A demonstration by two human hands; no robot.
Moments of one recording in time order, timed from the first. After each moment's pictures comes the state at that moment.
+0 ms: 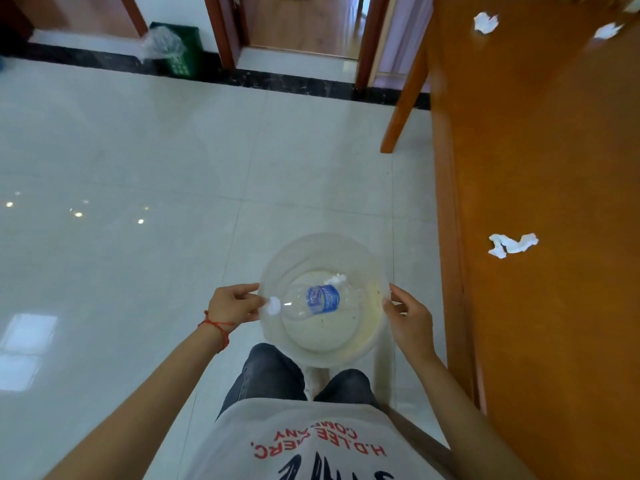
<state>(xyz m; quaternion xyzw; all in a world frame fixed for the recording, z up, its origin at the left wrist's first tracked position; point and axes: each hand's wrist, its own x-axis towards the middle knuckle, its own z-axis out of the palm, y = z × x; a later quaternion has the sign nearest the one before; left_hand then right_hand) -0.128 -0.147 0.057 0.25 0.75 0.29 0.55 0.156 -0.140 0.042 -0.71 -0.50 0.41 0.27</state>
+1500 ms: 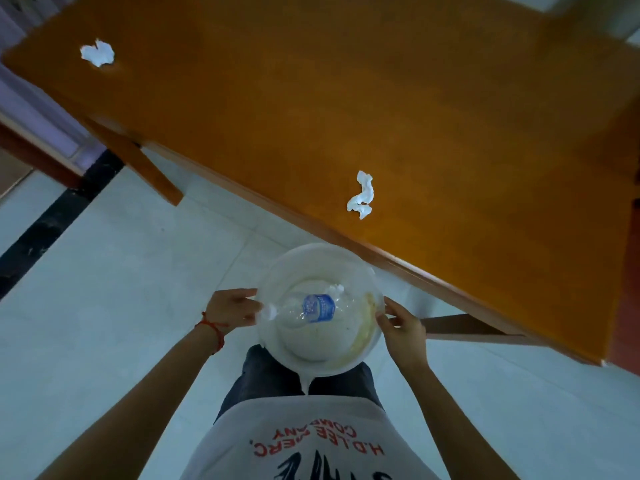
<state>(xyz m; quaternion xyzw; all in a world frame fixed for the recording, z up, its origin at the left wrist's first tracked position) 0.022 0.169 0.038 0.64 0.46 -0.14 0.60 0.125 -0.107 0.032 -0.86 0.03 0.26 0.44</state>
